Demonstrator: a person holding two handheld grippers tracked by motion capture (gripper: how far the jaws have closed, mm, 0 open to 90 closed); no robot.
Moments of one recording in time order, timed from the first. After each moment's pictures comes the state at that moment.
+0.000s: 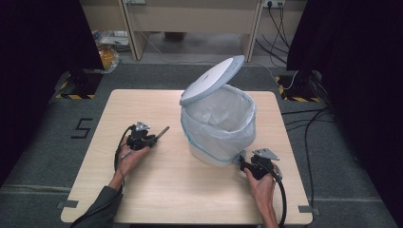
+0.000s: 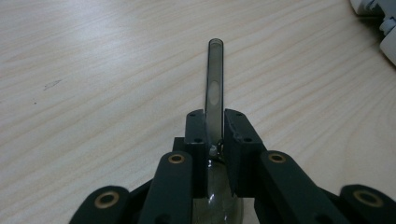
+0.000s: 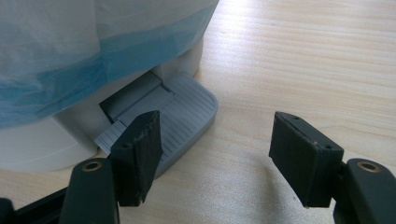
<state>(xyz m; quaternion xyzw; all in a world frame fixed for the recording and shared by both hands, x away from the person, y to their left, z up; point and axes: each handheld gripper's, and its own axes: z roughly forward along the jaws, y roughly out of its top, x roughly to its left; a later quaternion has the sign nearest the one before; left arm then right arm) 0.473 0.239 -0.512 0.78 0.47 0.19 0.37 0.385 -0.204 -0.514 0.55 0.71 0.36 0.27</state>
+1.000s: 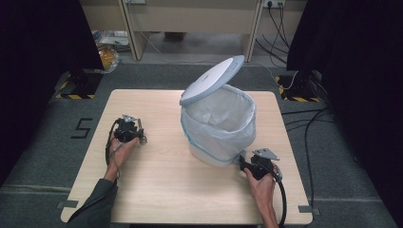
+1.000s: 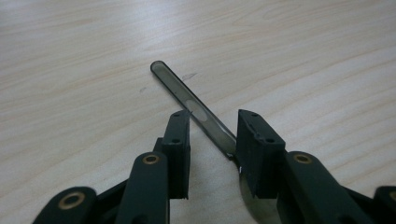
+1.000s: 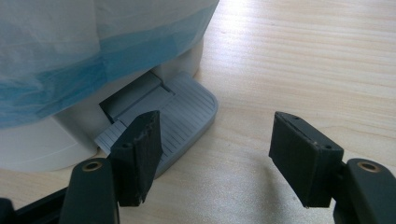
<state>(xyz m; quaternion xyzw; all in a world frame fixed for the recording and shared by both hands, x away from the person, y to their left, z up) 0.502 0.281 -0.513 0.74 0.54 0.24 0.31 0.385 -0.204 -0.514 0.55 0.71 0.36 0.27</state>
